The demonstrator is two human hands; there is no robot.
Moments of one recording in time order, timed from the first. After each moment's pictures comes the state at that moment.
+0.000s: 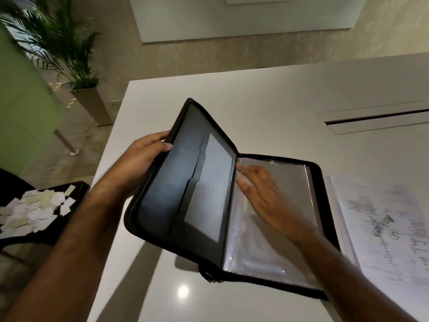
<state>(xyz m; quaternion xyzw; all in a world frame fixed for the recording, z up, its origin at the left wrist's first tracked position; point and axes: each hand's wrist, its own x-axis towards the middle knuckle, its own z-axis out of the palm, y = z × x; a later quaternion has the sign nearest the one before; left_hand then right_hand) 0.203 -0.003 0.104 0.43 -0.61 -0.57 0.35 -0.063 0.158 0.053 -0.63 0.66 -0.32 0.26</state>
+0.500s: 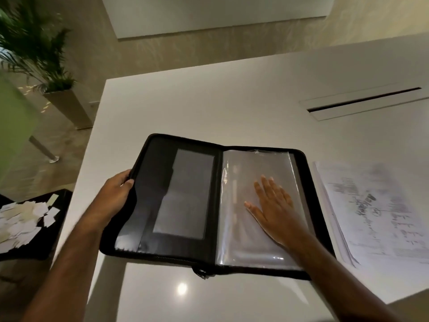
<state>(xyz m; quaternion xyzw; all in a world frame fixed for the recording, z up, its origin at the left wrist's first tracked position) 0.260 -0.026 0.000 0.56 -0.68 -0.40 0.25 -0.110 0.188 -0.052 -0.62 0.77 -0.08 0.12</state>
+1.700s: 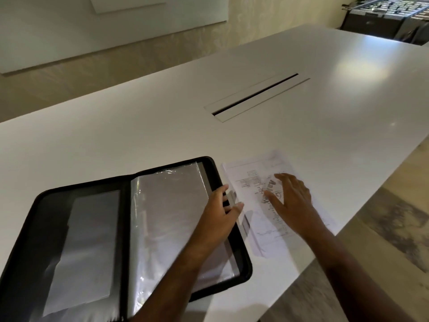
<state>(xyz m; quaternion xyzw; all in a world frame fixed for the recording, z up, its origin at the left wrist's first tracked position) -0.118 0.191 -0.002 0.33 -0.74 -0.57 0.12 -0.299 0.330 -0.033 -0.38 0.89 -0.25 0.05</state>
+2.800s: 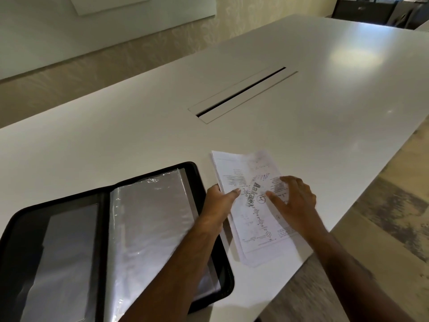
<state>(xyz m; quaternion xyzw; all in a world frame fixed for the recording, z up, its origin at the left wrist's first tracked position) -0.217 0.189 -0.021 0.43 -0.60 -0.66 0.13 -0.348 0.354 -0.057 -0.28 0.91 -0.31 0.08</state>
